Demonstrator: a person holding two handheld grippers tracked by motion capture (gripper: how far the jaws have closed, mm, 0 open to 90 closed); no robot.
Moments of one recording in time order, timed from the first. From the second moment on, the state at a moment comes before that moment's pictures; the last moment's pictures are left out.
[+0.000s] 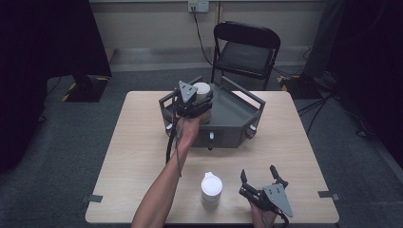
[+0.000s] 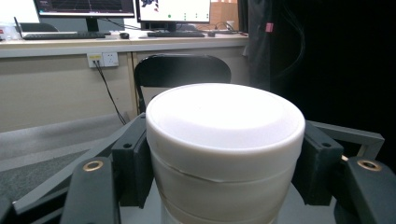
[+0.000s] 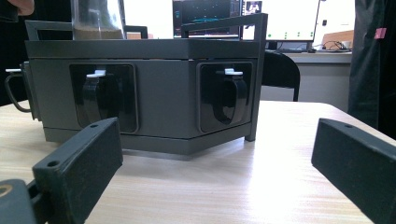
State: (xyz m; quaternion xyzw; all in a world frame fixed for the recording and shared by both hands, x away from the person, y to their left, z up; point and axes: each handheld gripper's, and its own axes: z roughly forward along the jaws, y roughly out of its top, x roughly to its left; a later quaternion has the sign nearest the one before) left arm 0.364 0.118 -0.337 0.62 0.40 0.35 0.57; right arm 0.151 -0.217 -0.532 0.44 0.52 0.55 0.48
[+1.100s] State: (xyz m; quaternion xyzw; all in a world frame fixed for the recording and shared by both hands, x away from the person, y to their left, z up) left arm 0.362 0.130 -0.344 0.61 0.40 0.33 0.61; right arm 0.151 -0.217 -0.532 0.44 0.52 0.55 0.48
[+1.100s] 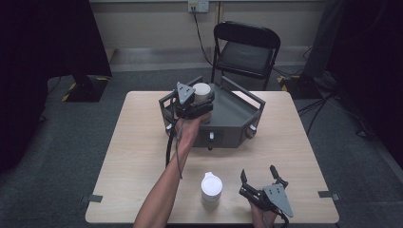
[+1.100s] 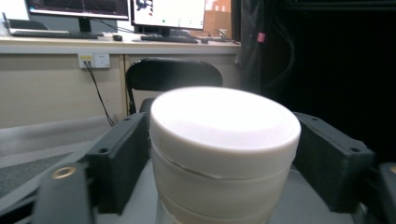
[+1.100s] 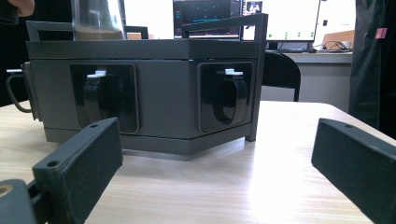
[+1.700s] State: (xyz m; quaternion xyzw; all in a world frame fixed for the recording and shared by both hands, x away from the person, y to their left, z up) left arm 0.338 0.139 -0.339 0.59 0.36 0.35 0.63; right arm 0.151 -0.217 -0.532 0.44 0.53 0.55 0.48
